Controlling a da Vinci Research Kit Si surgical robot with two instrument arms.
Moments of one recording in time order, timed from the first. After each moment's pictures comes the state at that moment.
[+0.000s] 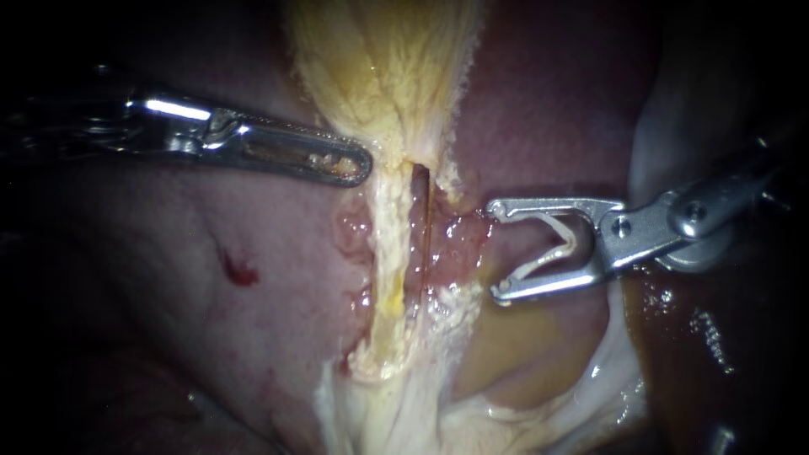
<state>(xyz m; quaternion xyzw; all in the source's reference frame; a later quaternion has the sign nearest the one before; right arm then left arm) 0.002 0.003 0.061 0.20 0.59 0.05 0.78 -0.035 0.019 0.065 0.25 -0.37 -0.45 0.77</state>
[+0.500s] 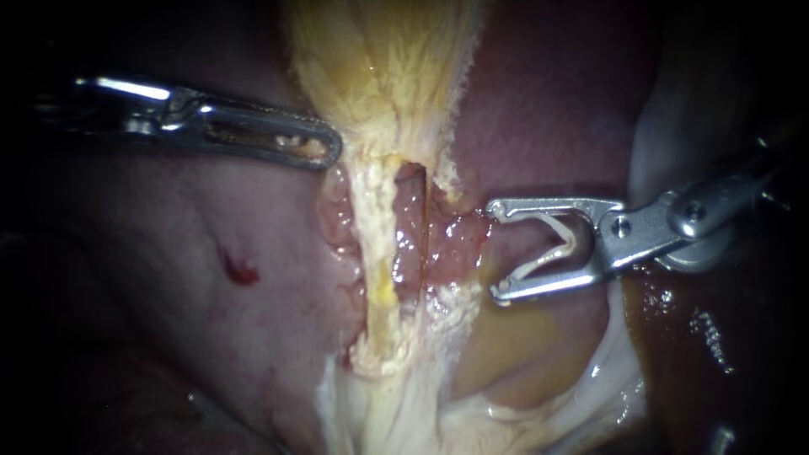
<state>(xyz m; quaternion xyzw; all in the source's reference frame) 0.002 0.003 0.061 0.20 0.59 0.05 0.78 -0.031 0.021 0.059 0.25 -0.38 -0.46 0.76</state>
